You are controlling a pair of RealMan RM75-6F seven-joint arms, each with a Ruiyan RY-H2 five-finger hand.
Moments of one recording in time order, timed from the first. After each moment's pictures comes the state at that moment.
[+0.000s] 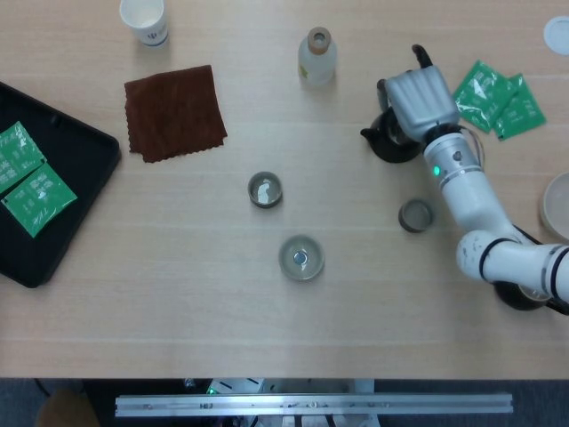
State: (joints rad) left arm 0.06 -1.05 -0.02 -1.55 1.50 1.62 -0.10; right arm 0.95 -1.73 0.24 -1.16 -0.69 0.83 -0.70
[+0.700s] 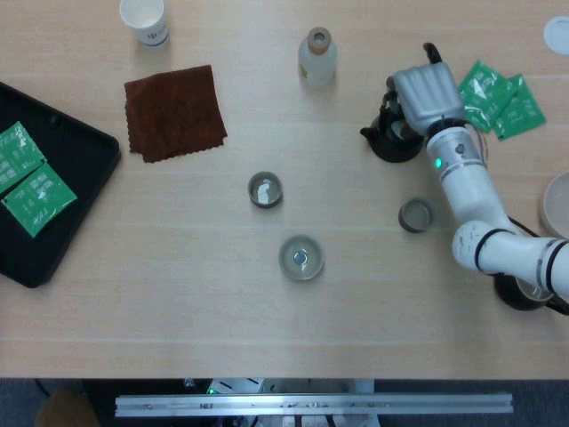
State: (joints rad) left arm 0.07 -1.04 -0.02 -1.55 1.50 1.63 -0.11; right arm 0.98 -1.73 0.24 -1.15 -0.56 0.83 -0.72
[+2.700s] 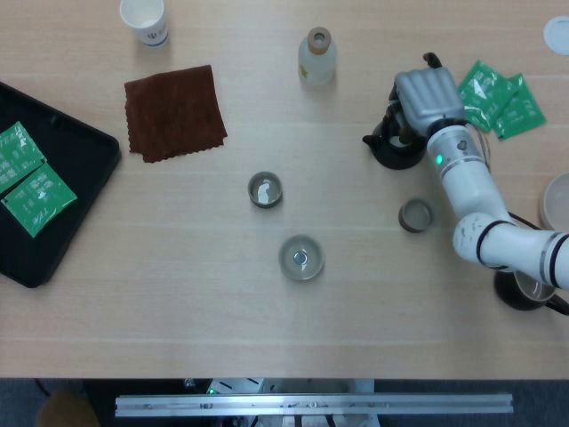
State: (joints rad) left arm 0.08 -1.04 -0.03 -1.53 1.49 1.62 -0.13; right arm 1.02 -1.68 0.22 -1.21 -0.42 0.81 -0.69
